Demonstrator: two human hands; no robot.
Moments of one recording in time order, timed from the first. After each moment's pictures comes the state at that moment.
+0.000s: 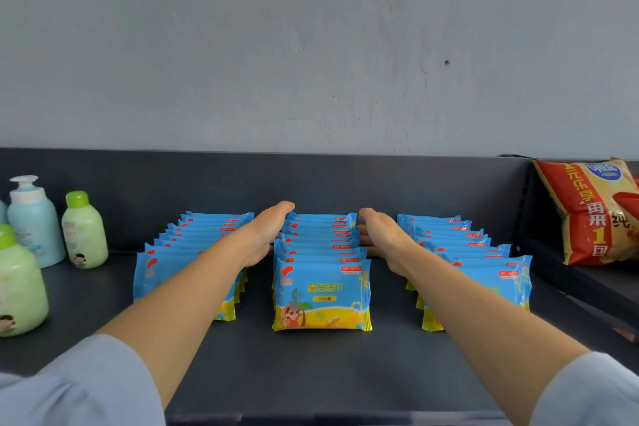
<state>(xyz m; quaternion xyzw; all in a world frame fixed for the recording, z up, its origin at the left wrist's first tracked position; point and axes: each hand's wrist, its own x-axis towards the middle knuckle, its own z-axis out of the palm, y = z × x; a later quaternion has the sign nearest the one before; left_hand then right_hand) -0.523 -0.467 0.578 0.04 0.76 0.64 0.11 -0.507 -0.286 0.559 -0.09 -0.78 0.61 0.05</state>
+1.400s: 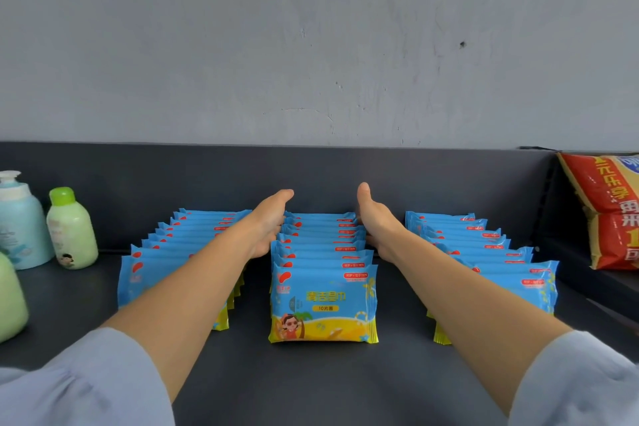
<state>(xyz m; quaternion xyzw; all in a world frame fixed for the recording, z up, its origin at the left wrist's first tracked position) -0.551 -0.458 0.580 0.00 0.71 0.69 0.14 -0.552 -0.292 0.564 -0.15 -0.77 0.63 0.05</state>
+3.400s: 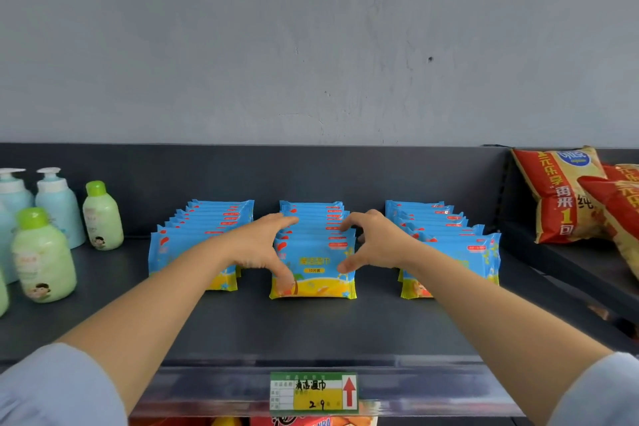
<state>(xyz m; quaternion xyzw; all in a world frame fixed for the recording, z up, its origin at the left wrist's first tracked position) -0.480 -0.497 0.563 0.25 0.94 0.22 0.07 -0.443 -0.273 0.558 0.06 -0.97 0.25 0.03</state>
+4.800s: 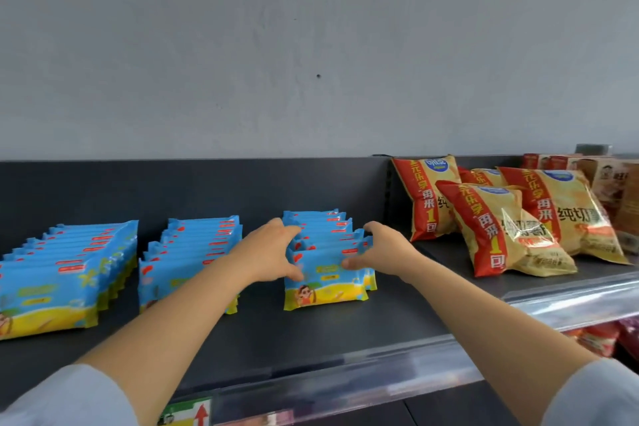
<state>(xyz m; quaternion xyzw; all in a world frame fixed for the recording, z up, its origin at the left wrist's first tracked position) -0.446 -0.311 0.566 0.32 0.94 0.08 -0.06 -0.382 -0.107 0.557 -0.15 -0.95 0.27 0.11</state>
